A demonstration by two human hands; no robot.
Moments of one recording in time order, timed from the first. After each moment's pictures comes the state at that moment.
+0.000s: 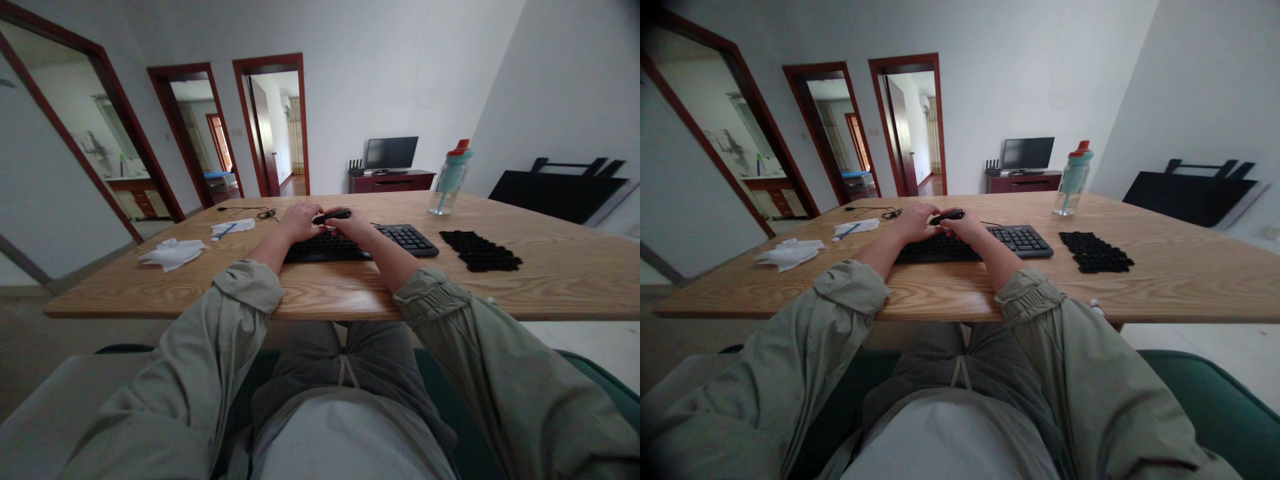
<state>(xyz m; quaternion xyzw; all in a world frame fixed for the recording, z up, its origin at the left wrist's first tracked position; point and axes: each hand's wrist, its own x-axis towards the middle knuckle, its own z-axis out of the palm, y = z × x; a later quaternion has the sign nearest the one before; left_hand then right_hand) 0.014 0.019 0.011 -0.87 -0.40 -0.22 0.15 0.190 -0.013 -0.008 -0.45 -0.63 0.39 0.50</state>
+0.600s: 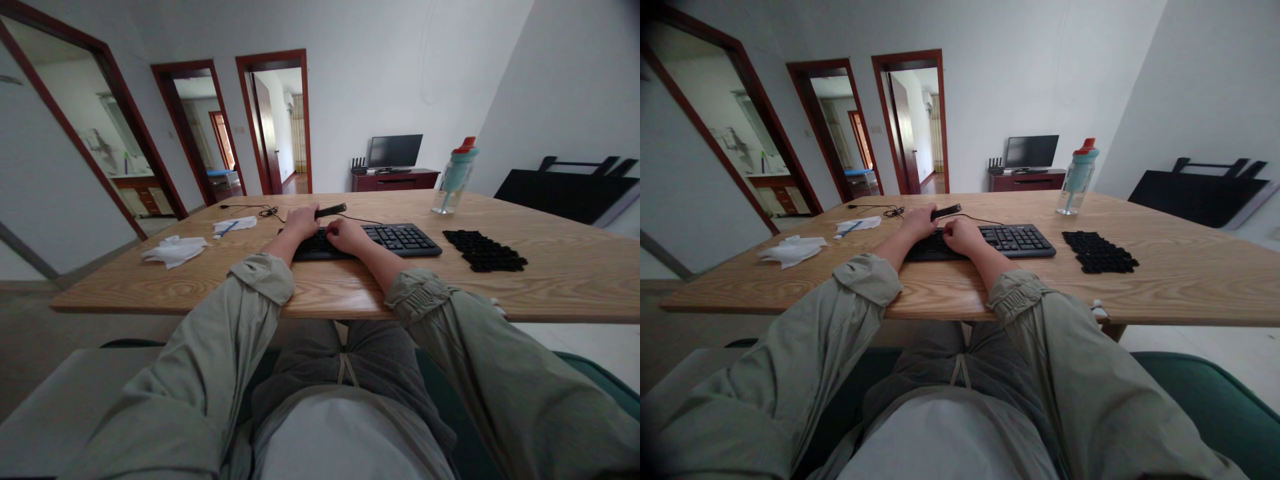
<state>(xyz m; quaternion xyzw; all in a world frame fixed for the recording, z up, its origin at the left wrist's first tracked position) 0.028 0.039 -0.006 -0.80 -0.54 -0.22 0.13 0.190 -0.002 -0.036 -0.51 -0.80 -0.01 0.31</state>
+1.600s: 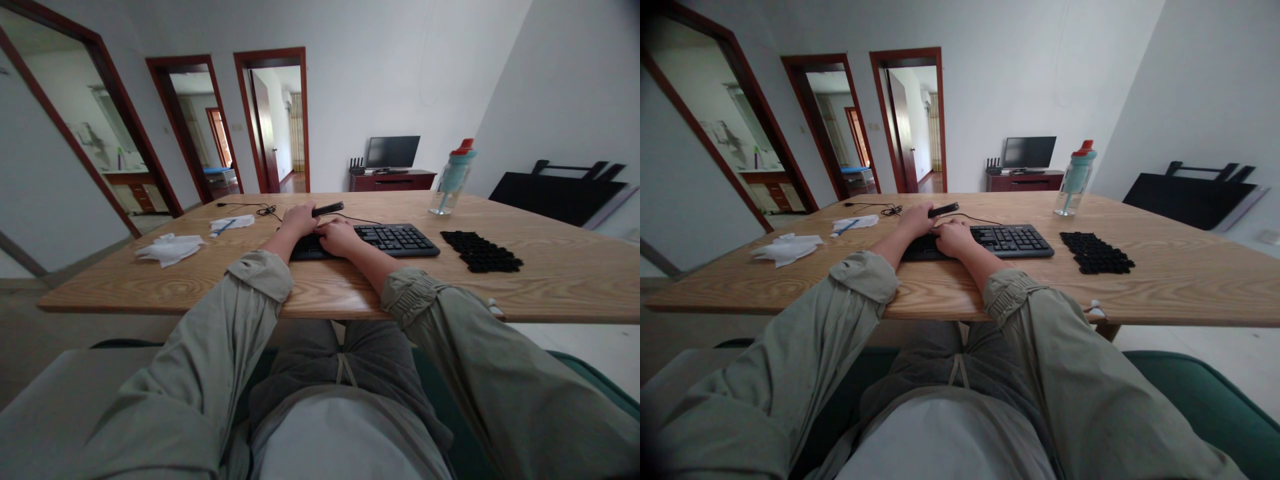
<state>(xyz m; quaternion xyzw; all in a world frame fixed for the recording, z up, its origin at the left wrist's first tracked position) 0.029 0.038 -0.003 -0.78 -0.57 -0.22 0.11 0.170 -0.013 -0.031 -0.52 -0.83 -0.10 0.16</state>
